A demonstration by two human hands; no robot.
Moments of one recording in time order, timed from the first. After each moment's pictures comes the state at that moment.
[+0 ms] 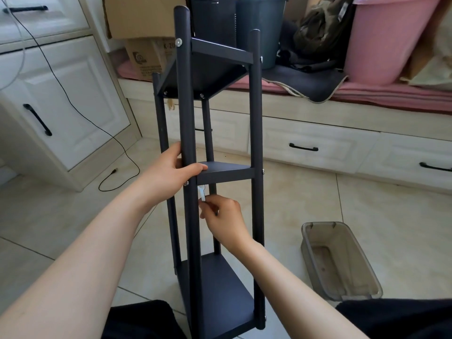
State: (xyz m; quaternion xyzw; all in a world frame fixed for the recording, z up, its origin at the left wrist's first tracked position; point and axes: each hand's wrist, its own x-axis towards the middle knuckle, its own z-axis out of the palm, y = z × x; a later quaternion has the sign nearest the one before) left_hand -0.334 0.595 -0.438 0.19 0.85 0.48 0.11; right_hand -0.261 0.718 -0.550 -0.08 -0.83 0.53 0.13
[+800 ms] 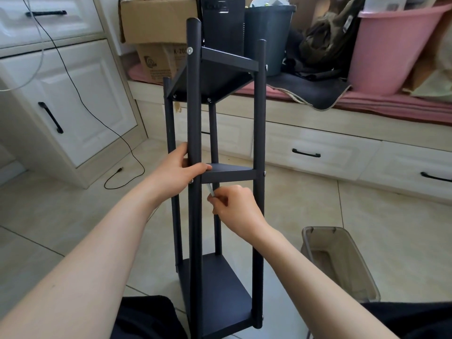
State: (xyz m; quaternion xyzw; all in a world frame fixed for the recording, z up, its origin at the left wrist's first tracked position) left_hand -0.331 0.593 -0.436 0.18 0.85 0.49 0.11; right_hand -0.248 0.733 -0.500 -0.05 -0.90 0.42 0.10
